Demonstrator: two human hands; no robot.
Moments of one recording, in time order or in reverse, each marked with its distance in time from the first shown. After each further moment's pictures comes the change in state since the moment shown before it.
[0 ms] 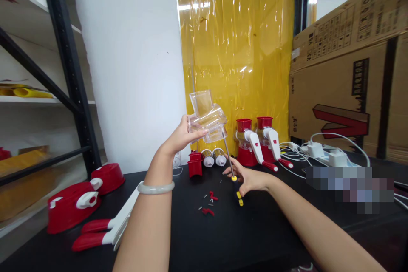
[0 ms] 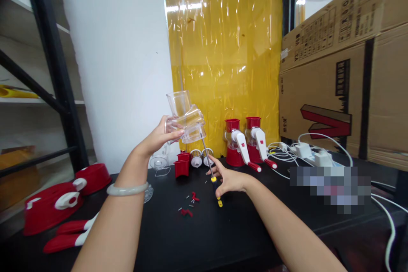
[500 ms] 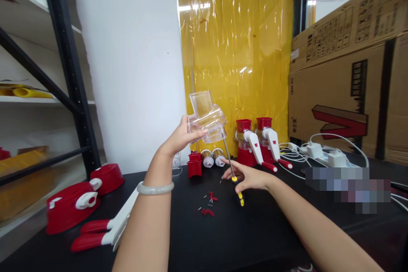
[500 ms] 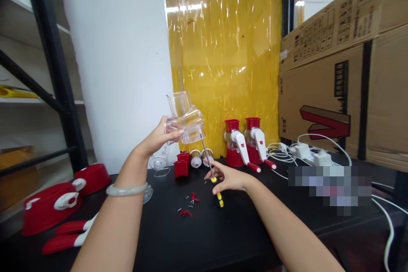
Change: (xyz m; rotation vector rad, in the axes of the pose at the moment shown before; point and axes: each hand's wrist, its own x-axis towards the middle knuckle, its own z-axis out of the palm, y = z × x) left_hand -0.002 0.005 0.003 -0.004 0.011 -0.016; right_hand 0.002 0.000 0.000 0.015 -0.034 -0.049
